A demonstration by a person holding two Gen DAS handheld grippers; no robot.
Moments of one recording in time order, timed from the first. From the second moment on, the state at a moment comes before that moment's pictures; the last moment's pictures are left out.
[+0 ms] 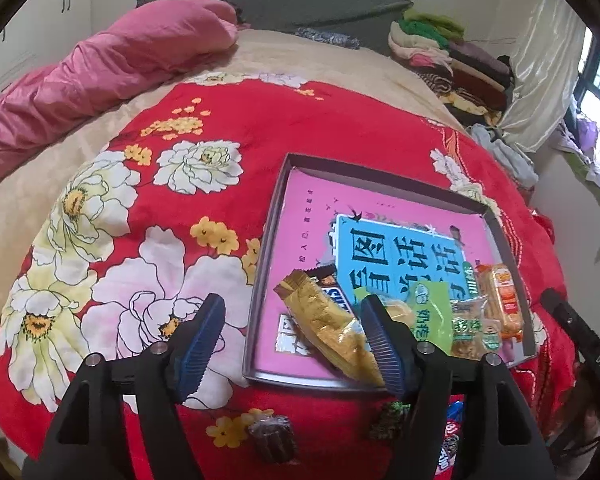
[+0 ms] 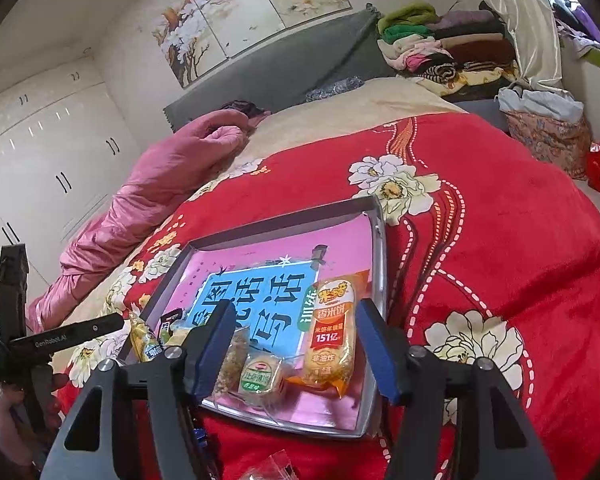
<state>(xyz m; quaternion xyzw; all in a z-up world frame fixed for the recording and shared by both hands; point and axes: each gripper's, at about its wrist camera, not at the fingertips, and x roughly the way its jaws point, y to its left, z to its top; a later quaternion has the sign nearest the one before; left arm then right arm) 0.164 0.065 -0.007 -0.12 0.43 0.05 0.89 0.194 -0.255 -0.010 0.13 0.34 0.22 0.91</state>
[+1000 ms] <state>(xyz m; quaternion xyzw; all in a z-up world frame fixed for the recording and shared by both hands) 0.149 0.029 0.015 -0.08 0.42 0.03 0.90 0.166 -0.237 0.016 0.06 0.28 0.24 0.93</state>
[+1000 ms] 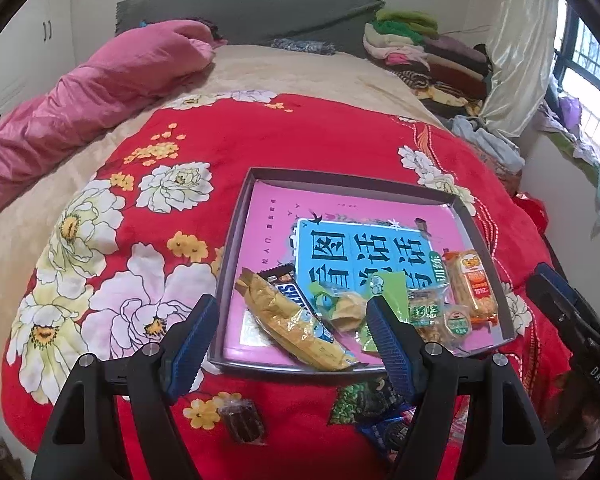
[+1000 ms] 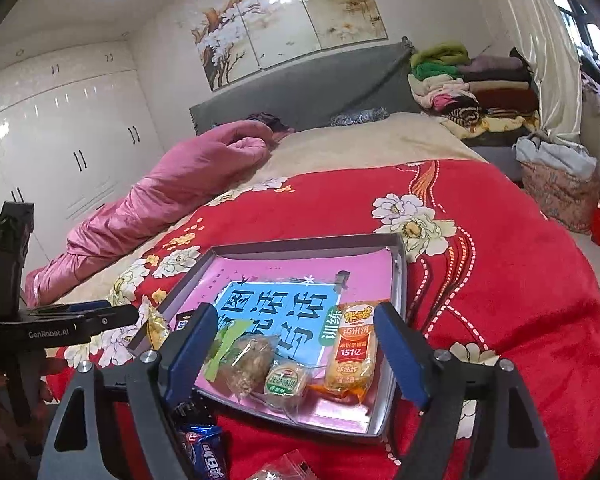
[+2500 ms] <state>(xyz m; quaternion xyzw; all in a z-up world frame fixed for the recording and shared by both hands) 0.099 0.062 0.037 -0.08 0.40 0.04 0.91 0.110 -0.251 0.045 0.07 0.23 0.22 0.95</state>
